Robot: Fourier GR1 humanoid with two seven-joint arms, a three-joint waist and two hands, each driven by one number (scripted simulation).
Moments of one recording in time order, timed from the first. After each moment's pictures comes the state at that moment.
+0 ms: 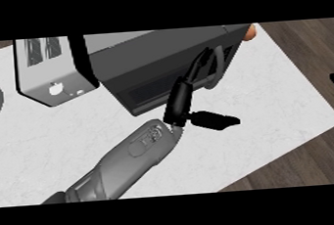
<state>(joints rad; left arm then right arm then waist) -0.87 0.00 -0.80 -0.88 0.56 0.67 -0.45 -0.02 -0.46 -0.18 -1.60 -0.57 0.61 -0.44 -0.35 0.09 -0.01</state>
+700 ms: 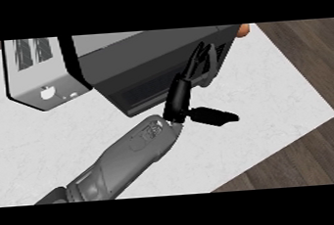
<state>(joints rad) -0.90 0.00 -0.82 -0.83 0.64 0.69 -0.55 -0.09 -0.51 -0.19 -1.59 -0.66 0.64 -0.38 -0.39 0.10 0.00</state>
